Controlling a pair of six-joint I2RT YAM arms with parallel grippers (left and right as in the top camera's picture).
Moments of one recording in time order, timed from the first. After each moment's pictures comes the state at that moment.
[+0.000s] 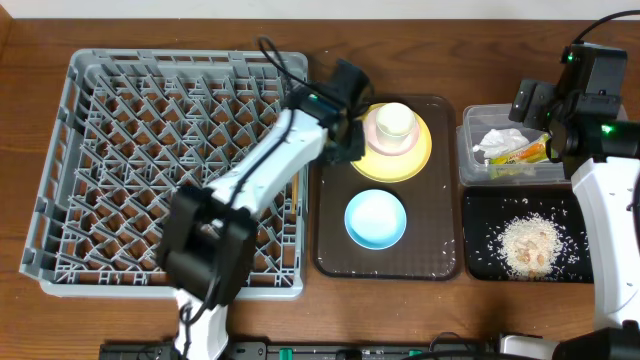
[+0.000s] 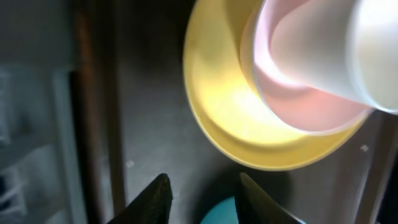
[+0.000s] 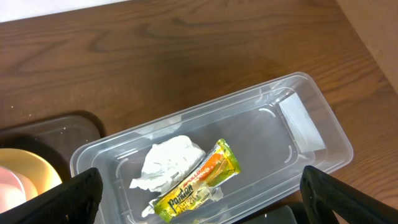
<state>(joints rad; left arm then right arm) -0.55 2.02 1.63 -0.88 0.11 -0.60 -0.08 1.48 1.36 -0.69 0.26 0.13</state>
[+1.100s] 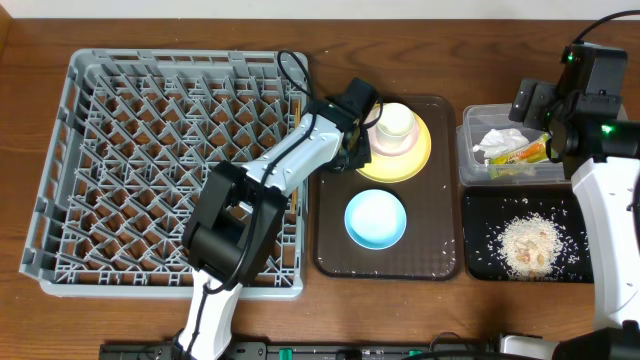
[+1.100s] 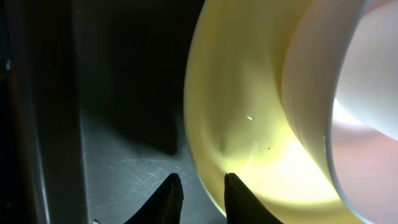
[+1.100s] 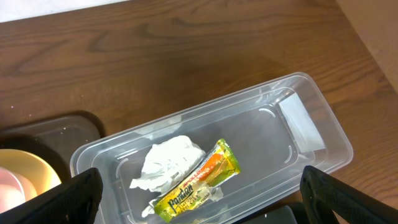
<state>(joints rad) -0.57 2.16 1.62 -0.78 0.07 -0.68 -0.08 1.48 1.36 -0.69 0.26 0.13</state>
